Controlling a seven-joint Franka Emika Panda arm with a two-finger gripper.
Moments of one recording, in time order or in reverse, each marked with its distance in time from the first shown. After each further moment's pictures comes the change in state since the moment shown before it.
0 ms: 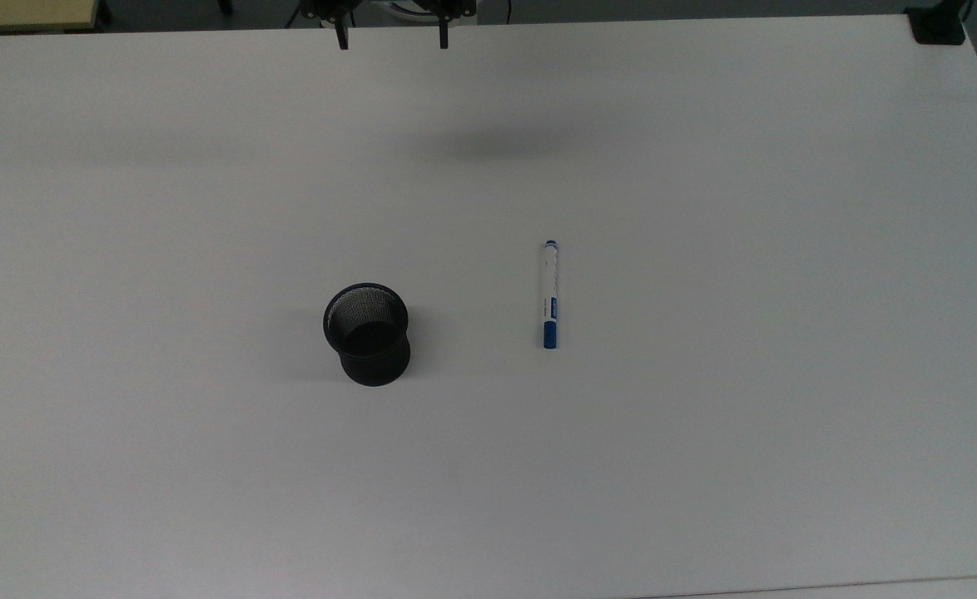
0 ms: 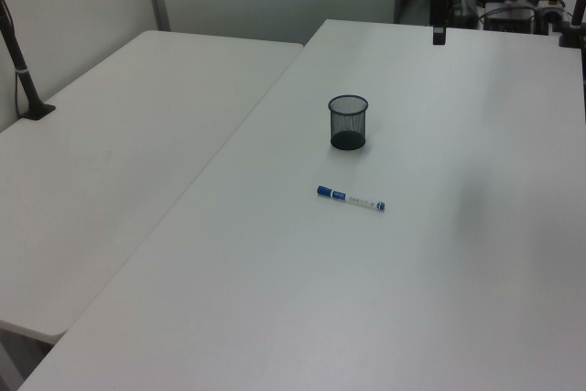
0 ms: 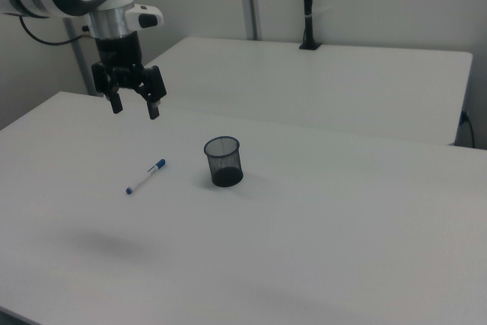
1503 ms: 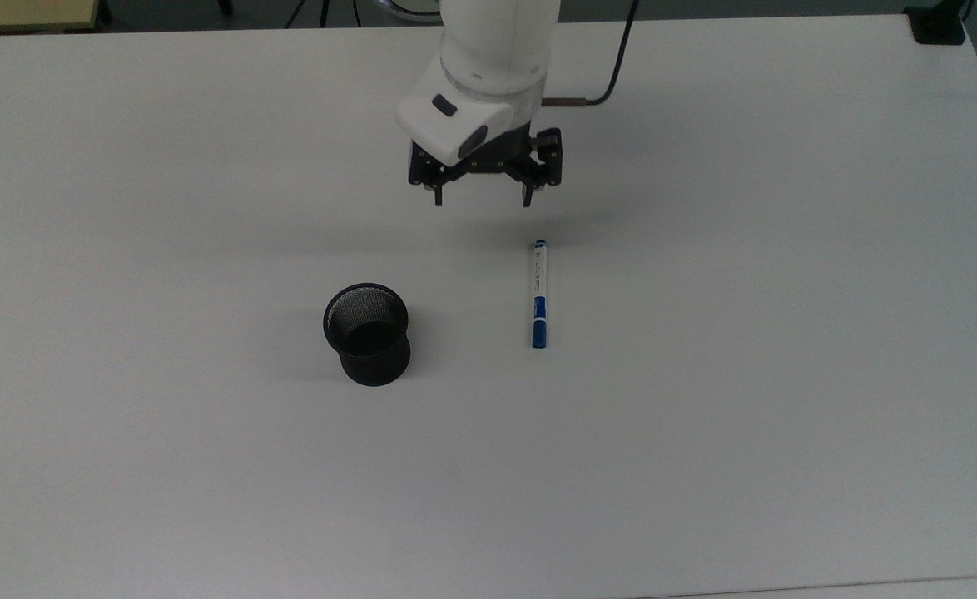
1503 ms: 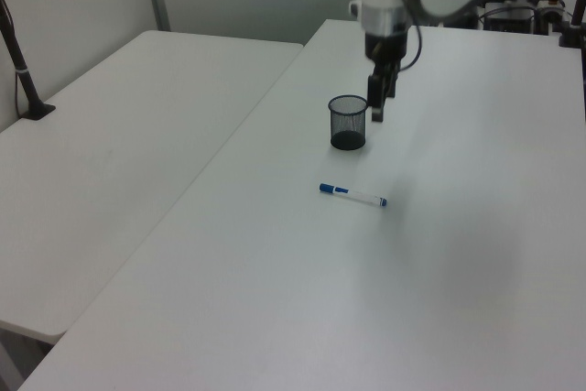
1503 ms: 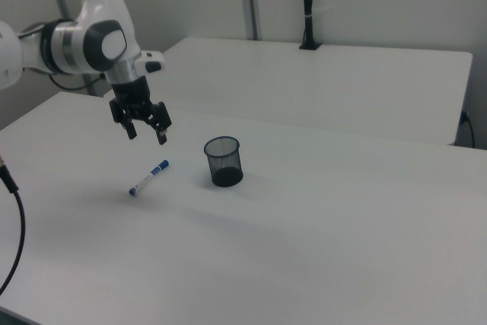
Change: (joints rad) arm 0.146 0.275 0.003 -0.003 -0.052 0.334 0.193
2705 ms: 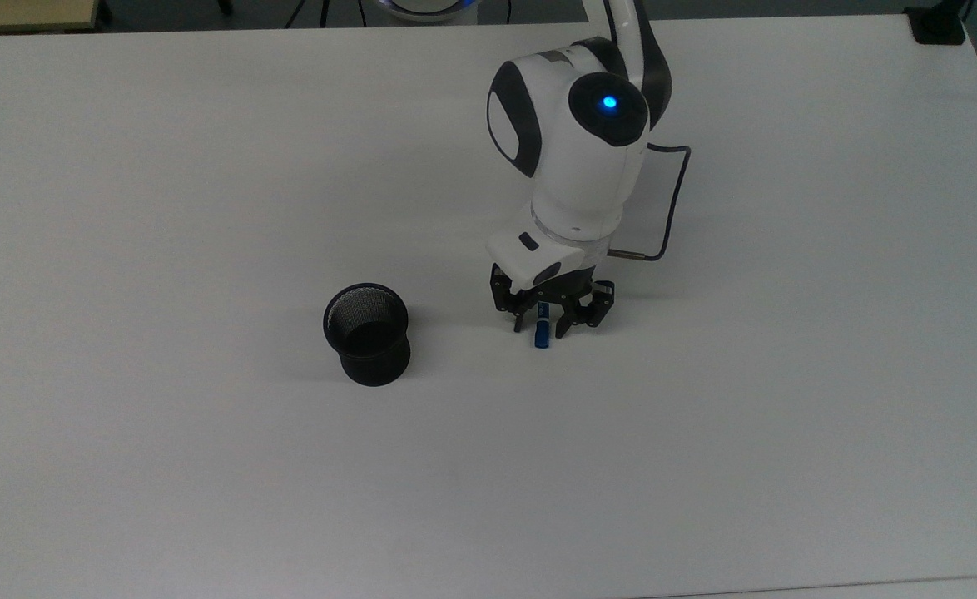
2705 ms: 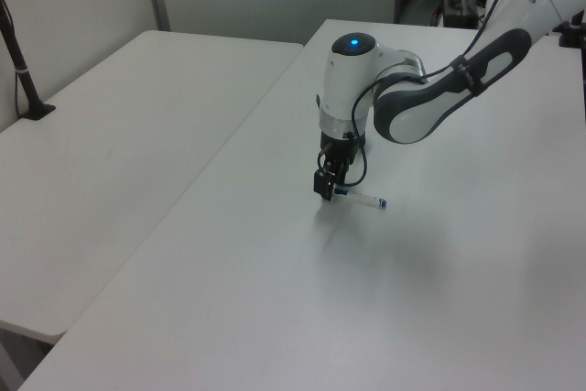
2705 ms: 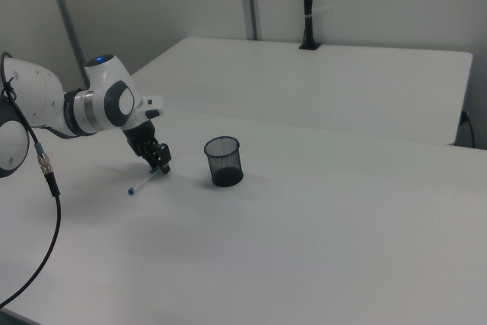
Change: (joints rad) arm 0.100 0.323 0.000 0.060 -0.170 0.396 0.379
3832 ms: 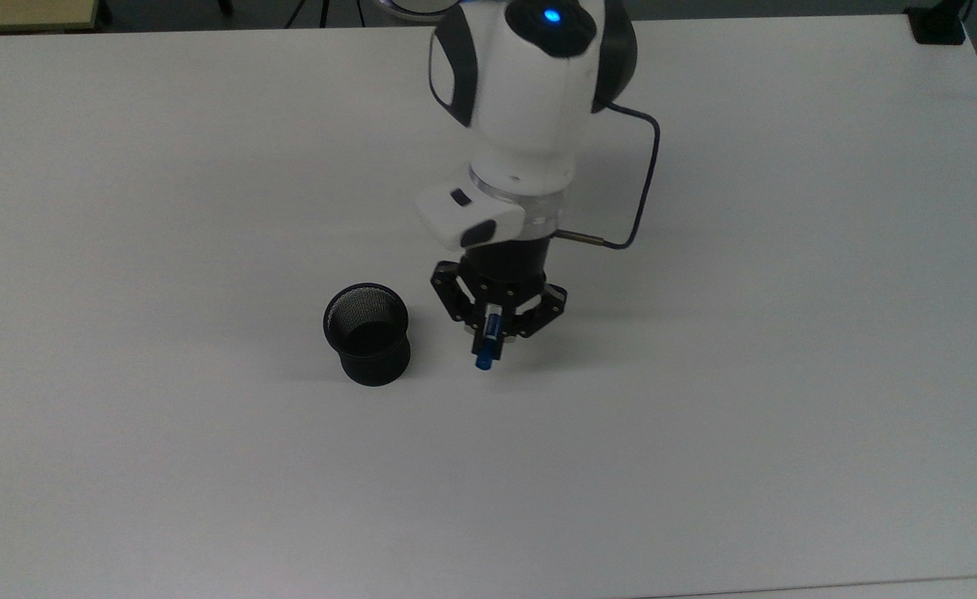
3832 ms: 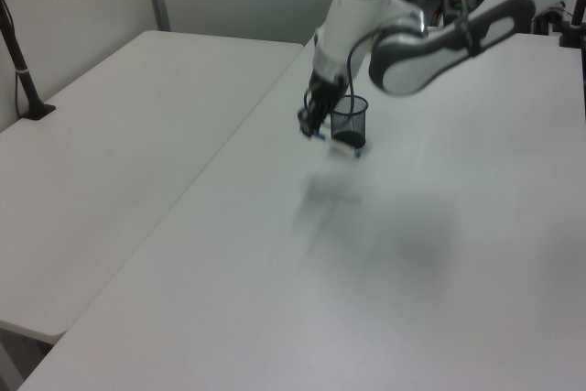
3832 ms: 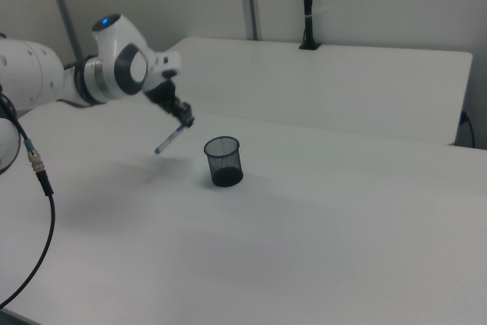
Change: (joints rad) arm -0.060 -0.088 -0.047 0.076 -0.021 0.065 0.014
